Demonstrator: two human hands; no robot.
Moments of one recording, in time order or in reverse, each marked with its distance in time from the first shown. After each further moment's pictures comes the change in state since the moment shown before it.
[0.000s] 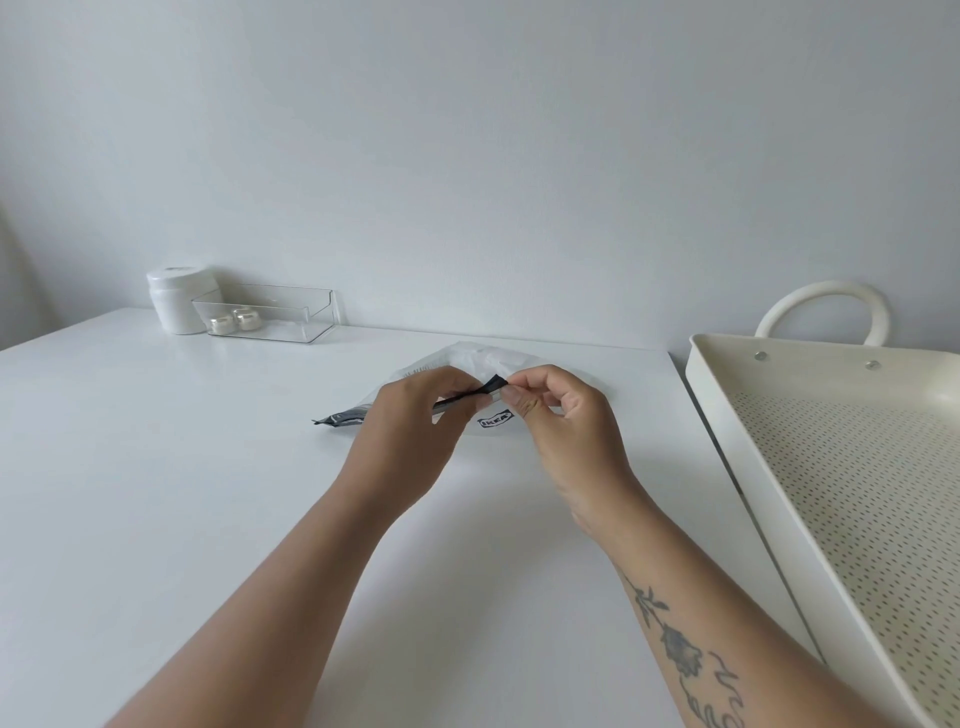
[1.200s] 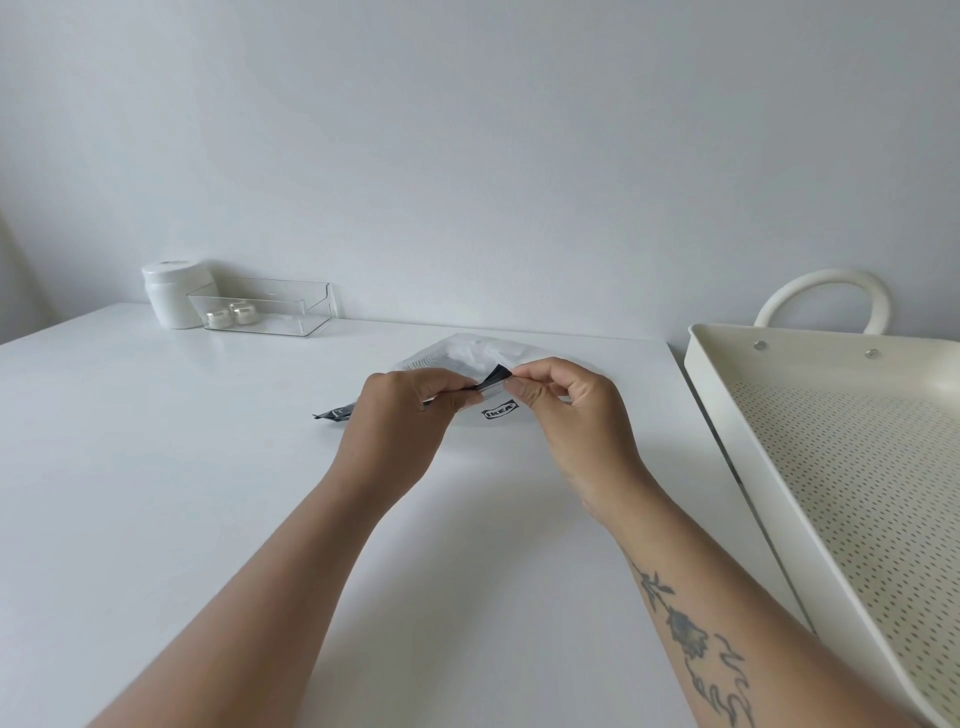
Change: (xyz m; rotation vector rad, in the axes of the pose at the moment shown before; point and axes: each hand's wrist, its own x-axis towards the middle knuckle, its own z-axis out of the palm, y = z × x) left_hand 0.000 -0.003 -0.002 -0.059 0.022 -0.112; right_hand 0.003 0.001 -0.008 -0.021 0.029 0.015
